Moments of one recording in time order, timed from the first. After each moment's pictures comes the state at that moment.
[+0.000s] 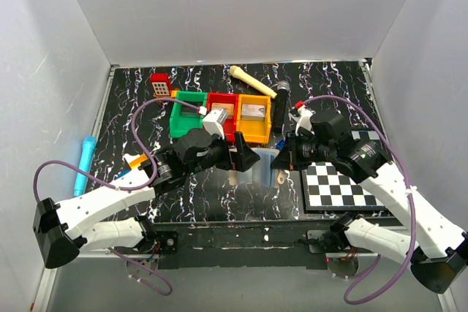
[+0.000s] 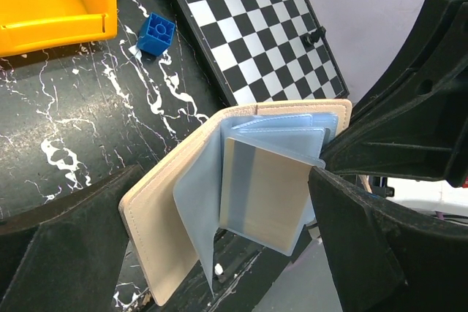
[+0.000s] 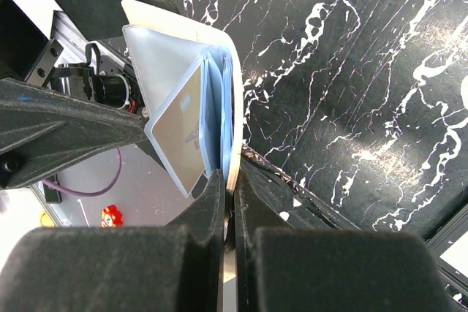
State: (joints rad) left arm -0.98 1.08 0.90 -0.19 -0.06 -0.71; right arm 0.68 0.95 1.06 -0.81 -0.36 0.54
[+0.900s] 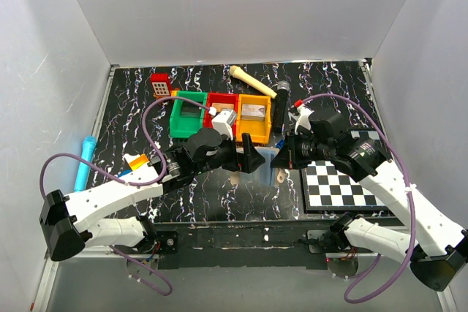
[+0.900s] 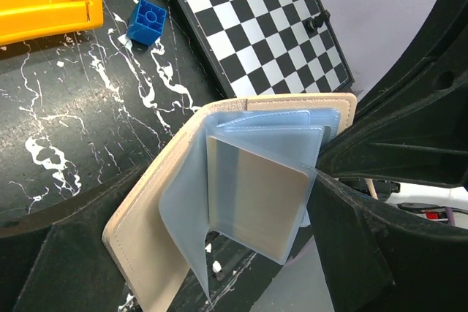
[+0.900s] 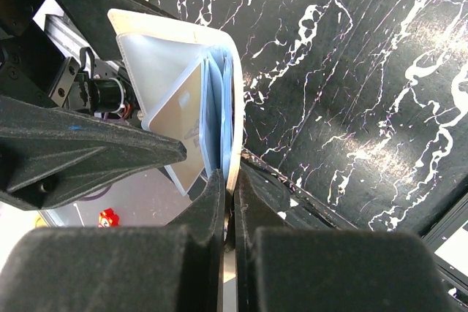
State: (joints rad) left arm -1.01 1.15 0.94 -0.19 -0.06 -0.71; right arm 0.69 0.97 1.09 -0.83 -0.33 0.55
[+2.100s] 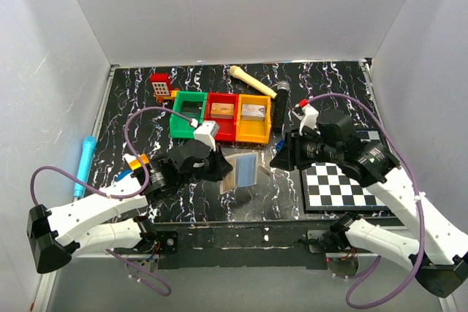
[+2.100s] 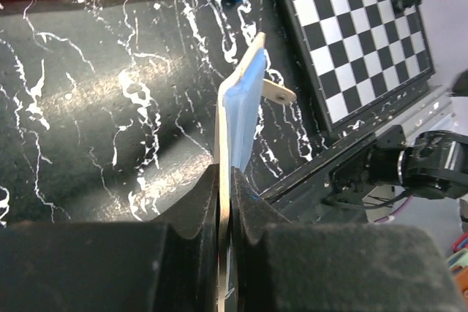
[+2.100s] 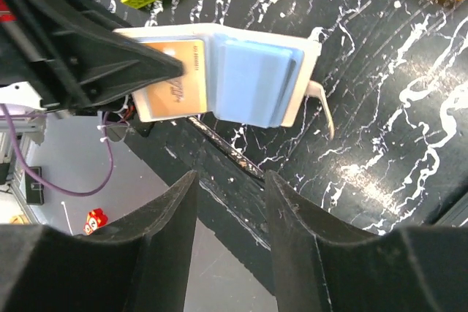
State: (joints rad) left arm -1.02 0.99 0.85 -0.40 -0.19 -0.72; right arm 0.70 0.92 1.09 -0.82 -0.33 0.49
